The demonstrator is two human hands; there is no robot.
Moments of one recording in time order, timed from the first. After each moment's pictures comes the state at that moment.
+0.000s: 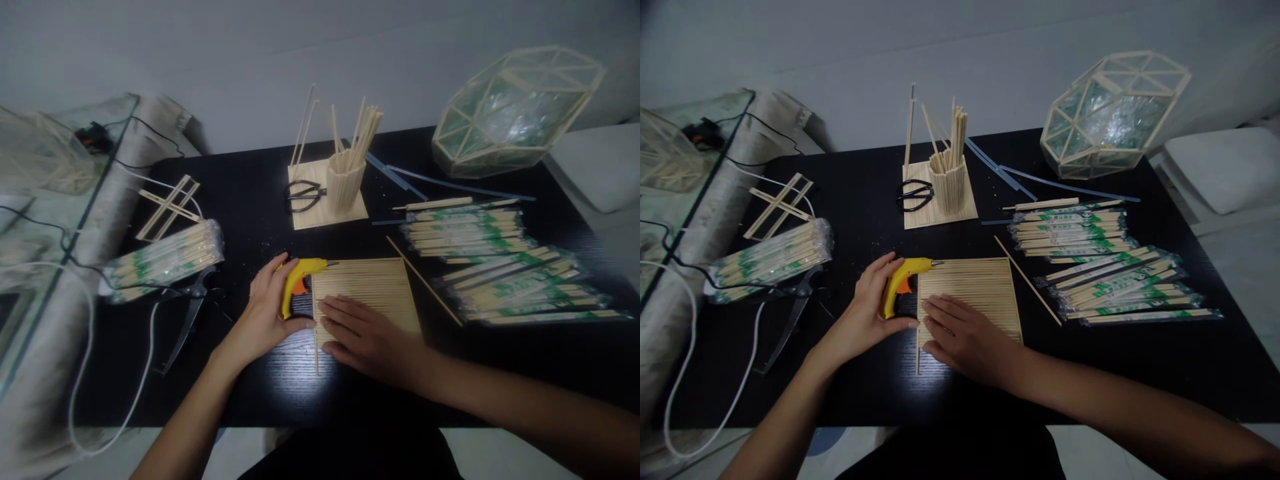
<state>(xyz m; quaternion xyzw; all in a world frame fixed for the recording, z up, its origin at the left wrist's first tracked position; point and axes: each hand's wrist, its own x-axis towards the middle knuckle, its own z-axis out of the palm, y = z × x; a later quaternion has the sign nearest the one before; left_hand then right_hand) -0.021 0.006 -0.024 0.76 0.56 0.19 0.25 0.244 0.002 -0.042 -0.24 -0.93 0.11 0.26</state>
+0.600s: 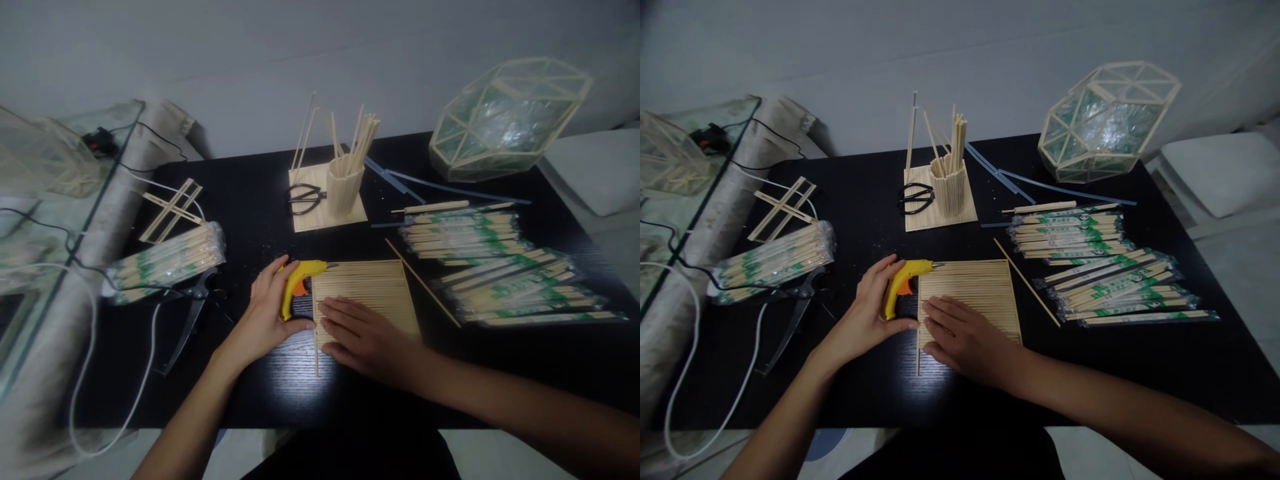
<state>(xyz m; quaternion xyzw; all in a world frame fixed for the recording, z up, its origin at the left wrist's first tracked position) -0.021 0.006 -0.025 0.76 0.56 0.20 0.26 0.245 0.002 -0.046 -0.23 -0.93 0.13 0.26</state>
